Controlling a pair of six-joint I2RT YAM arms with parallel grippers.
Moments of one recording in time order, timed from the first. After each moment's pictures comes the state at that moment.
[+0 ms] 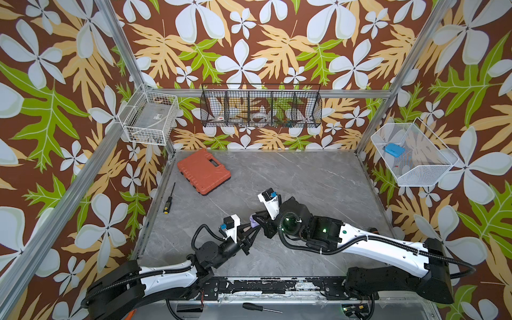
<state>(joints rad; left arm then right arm) -1.00 0.95 0.02 1.10 -0.11 -0.38 1.11 1.27 1.02 -0.20 0.07 0.41</state>
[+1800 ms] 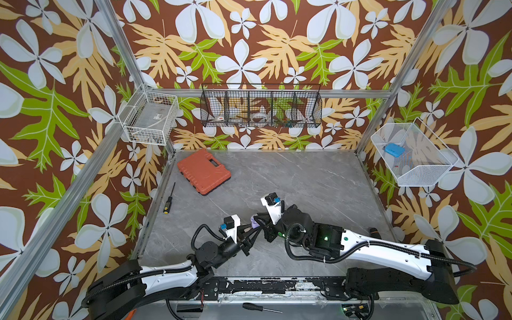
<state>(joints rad) -1.00 0.96 0.02 1.12 -0.08 -0.40 1.17 1.23 0.93 -0.10 0.22 0.40</state>
